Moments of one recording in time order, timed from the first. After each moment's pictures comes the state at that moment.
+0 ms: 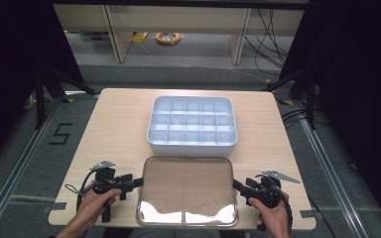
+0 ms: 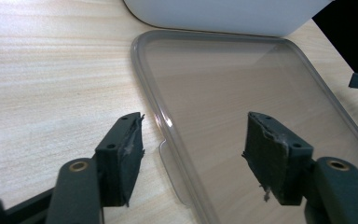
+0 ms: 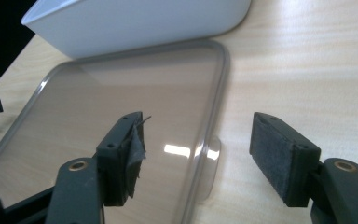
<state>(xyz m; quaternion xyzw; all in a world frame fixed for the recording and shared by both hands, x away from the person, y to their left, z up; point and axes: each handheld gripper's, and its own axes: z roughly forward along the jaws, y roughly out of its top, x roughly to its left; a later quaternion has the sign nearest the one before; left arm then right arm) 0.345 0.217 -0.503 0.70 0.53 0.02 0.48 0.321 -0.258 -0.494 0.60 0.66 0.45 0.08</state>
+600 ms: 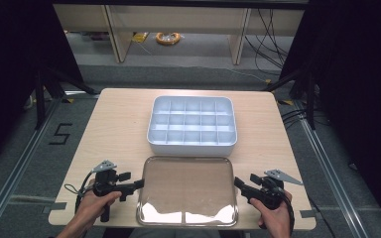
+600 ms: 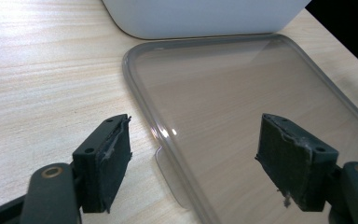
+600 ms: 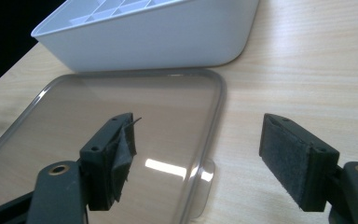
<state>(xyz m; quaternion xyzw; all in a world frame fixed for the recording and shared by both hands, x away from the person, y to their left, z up) 0.339 0.213 -0.498 0.72 0.49 0.05 0.48 0.316 -0.259 -0.484 0.56 0.67 0.47 0.13</state>
